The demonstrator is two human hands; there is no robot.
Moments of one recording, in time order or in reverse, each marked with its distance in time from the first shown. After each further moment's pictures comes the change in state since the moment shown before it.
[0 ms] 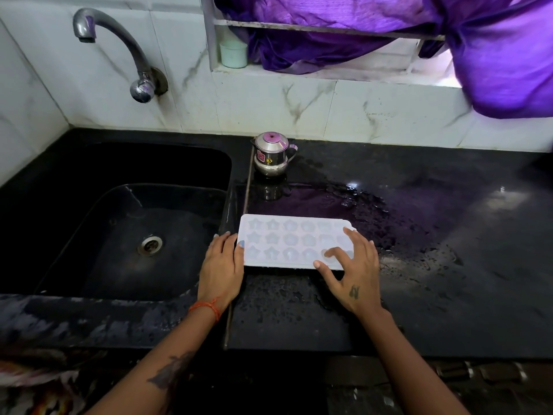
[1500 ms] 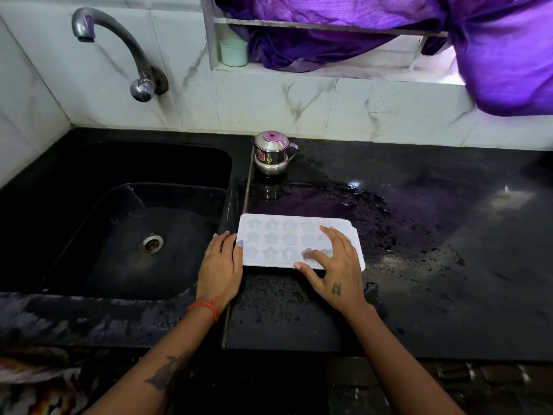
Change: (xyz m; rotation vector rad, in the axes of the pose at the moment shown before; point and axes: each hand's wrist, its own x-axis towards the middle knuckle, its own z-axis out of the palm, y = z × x) left_hand 0.000 -0.002 0.001 0.010 0.004 -0.001; right_hand 0.008 -0.016 0.016 0.071 -0.054 -0.096
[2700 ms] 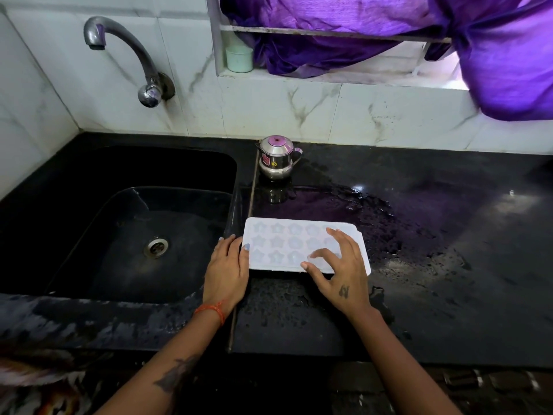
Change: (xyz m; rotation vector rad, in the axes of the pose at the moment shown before) left_hand -0.001 0.002 -0.001 -0.008 -0.001 -0.011; right_hand 0.003 -0.005 -0.003 0.099 0.072 0.037
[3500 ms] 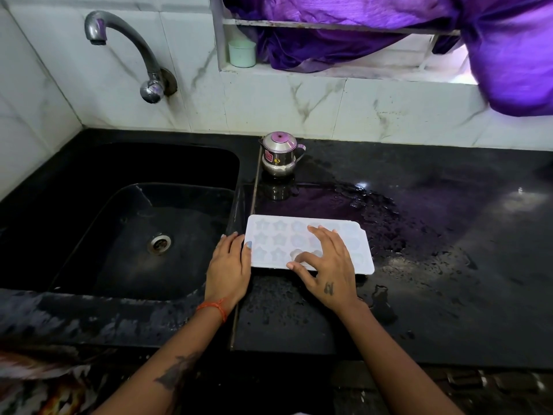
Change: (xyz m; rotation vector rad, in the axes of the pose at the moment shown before) left_hand 0.001 0.002 -0.001 0.032 0.003 -0.002; right_hand 0.006 -0.009 0.023 -0.079 -0.055 -0.127
